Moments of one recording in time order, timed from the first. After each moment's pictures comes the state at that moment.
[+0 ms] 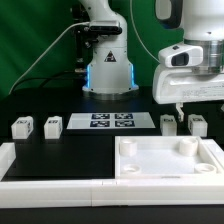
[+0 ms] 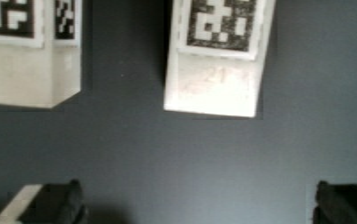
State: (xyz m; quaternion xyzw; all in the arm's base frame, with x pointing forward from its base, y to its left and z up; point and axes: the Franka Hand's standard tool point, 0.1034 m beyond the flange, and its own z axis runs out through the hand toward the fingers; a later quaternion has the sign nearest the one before) arm 0.441 0.171 0.042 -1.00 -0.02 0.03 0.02
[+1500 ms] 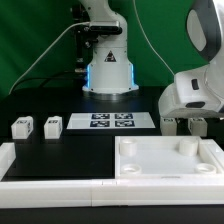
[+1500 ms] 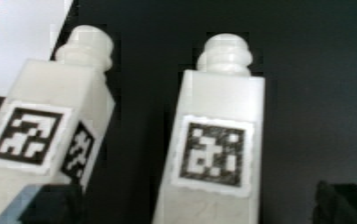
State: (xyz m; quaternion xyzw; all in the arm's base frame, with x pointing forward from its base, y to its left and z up) arm 0.406 0.176 0.022 -0.92 -0.03 0.40 -0.02
